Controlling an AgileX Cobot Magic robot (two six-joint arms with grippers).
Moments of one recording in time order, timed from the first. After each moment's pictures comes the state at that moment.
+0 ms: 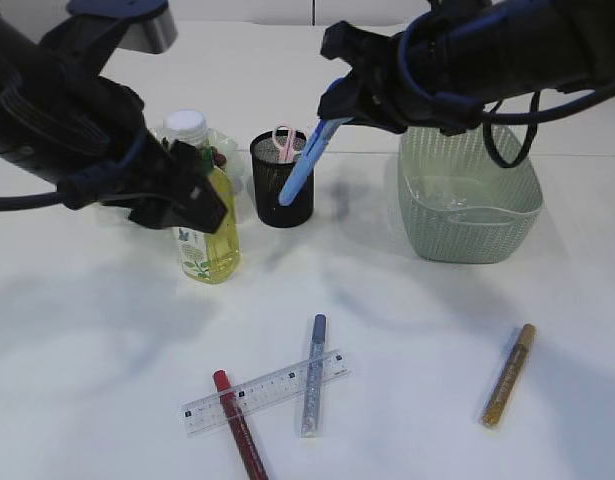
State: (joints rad) left arm -0.60 1.47 -1.13 -0.18 0.68 0.07; right arm 0.36 1.67 -1.25 1.06 0.44 -0.48
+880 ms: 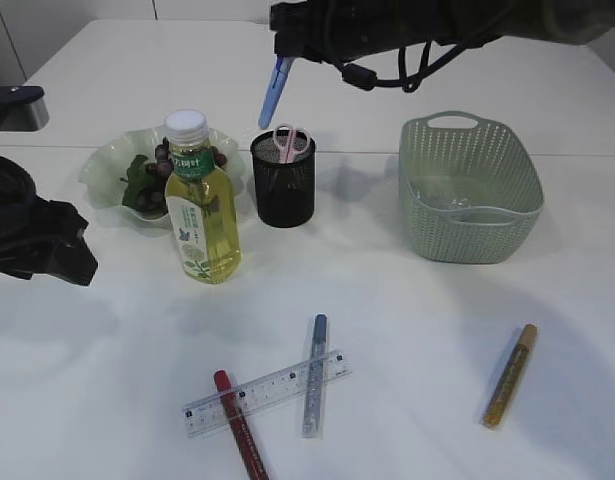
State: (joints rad) left arm -0.30 1.47 -0.97 -0.16 0.77 -0.01; right arm 0.32 2.13 -1.87 1.05 0.46 -0.81
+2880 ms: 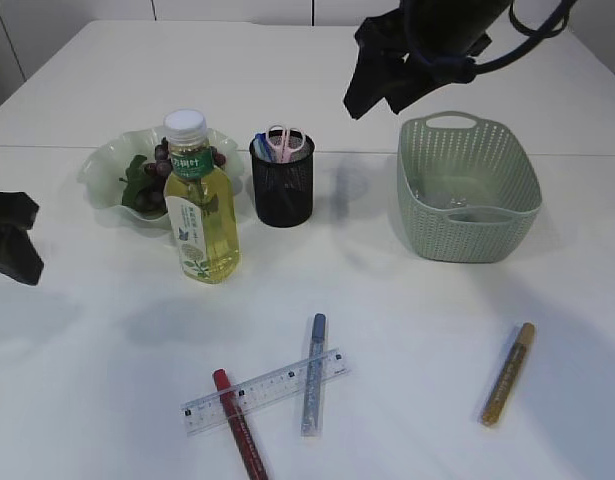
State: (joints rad) left arm -0.16 1.47 -0.97 -0.17 0.84 -0.12; right arm 0.25 1.97 -1.94 0.42 1.20 -0.40
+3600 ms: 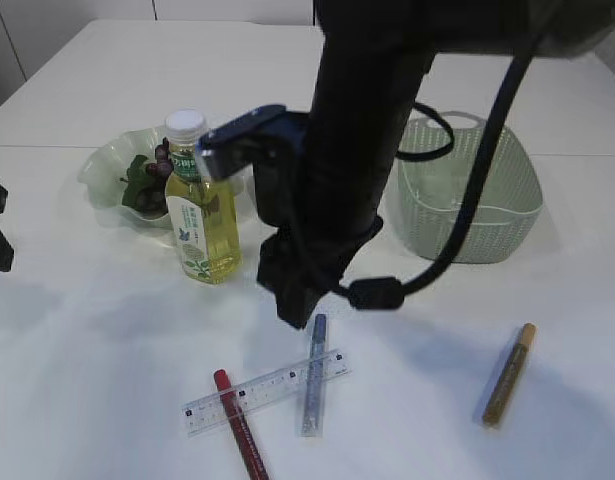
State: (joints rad) left arm -0.05 1.47 -0.97 -0.17 0.82 -0.13; right arm 0.62 1.91 -1.63 0.19 1.23 -0.38
